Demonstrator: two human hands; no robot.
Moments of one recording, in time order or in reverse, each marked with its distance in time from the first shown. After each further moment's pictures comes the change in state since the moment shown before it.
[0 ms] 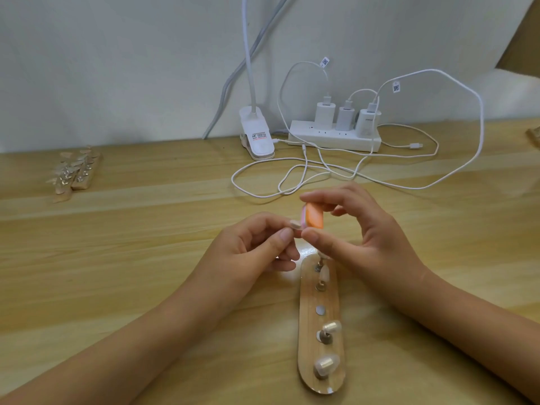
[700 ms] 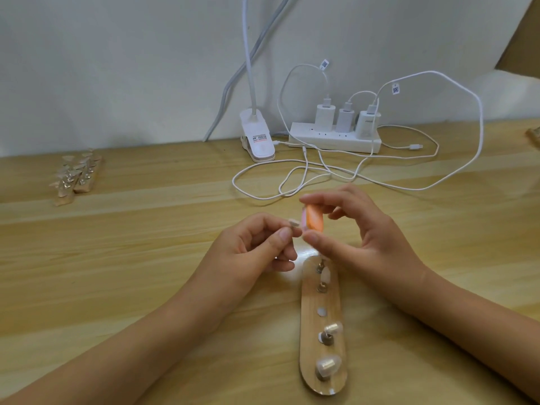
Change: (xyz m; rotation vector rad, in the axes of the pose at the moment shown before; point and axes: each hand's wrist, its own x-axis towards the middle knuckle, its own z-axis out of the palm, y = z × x) left_hand 0.001 0.004 0.002 0.009 0.031 -0.022; right_hand 0.001 0.003 0.000 0.005 -0.011 0.019
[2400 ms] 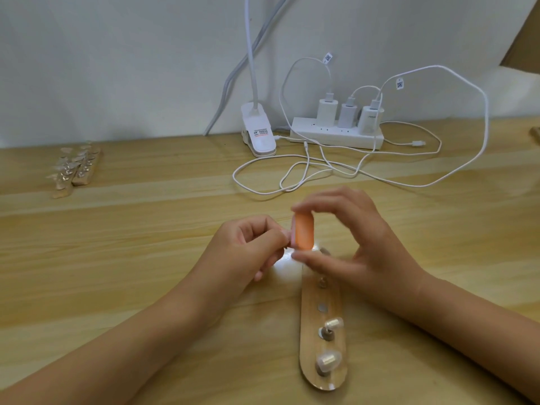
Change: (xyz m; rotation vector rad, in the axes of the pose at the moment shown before) left_hand 0.000 0.005 -0.001 0.130 0.053 -0.069; right_hand -0.004 0.001 0.003 -0.226 -0.023 -0.207
